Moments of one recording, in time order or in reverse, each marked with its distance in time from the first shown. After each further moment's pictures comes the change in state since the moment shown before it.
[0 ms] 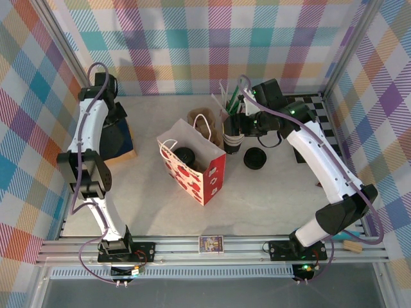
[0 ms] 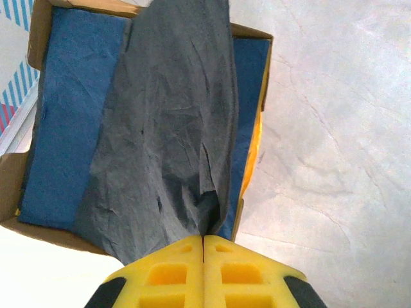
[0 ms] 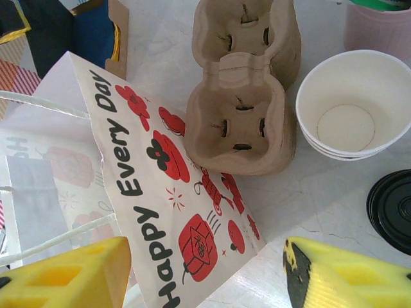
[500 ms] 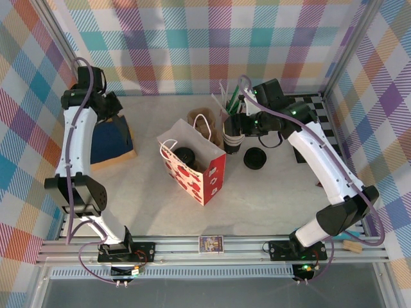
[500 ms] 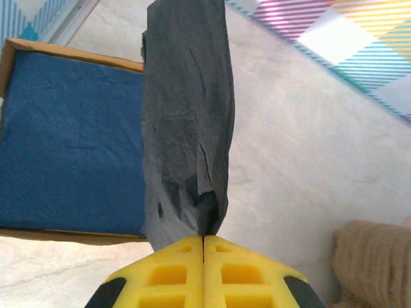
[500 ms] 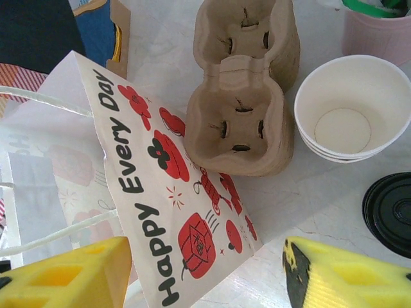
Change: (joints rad) left arm 0.004 -0.217 -0.018 0.042 0.179 -0.005; right arm 0.000 -0.014 0.000 -0.004 0.010 -0.019
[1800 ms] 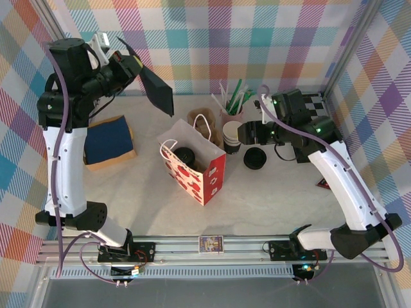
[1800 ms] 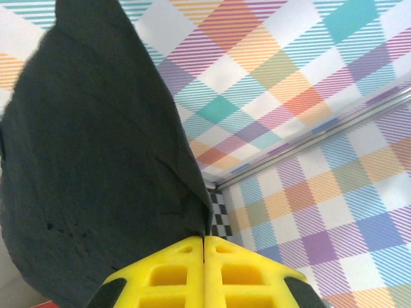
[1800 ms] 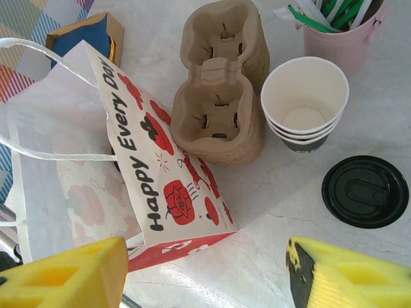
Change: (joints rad) left arm -0.247 -0.113 0.433 0.093 0.410 -0.301; right arm -0.013 -0.205 -0.101 -0.030 0.069 -0.034
